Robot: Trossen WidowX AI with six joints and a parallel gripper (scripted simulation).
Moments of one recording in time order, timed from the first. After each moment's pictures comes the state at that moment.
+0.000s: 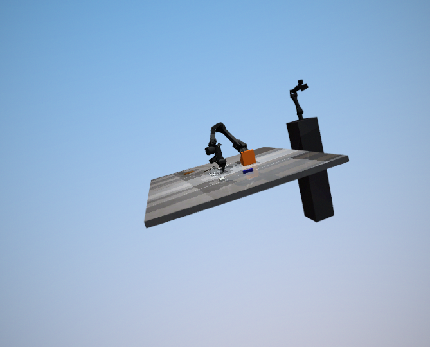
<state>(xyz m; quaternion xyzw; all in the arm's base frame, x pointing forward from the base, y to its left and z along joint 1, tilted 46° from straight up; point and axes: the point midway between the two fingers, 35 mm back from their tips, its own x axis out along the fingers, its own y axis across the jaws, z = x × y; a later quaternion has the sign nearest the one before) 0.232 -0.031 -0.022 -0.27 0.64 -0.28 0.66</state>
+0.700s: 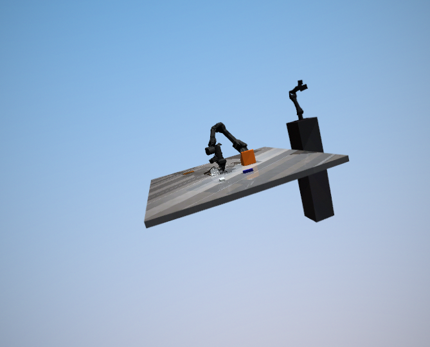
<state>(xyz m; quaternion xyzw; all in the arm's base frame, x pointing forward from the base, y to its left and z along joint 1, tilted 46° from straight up) 0.230 -0.031 -0.021 -0.27 0.65 -0.28 0.66</state>
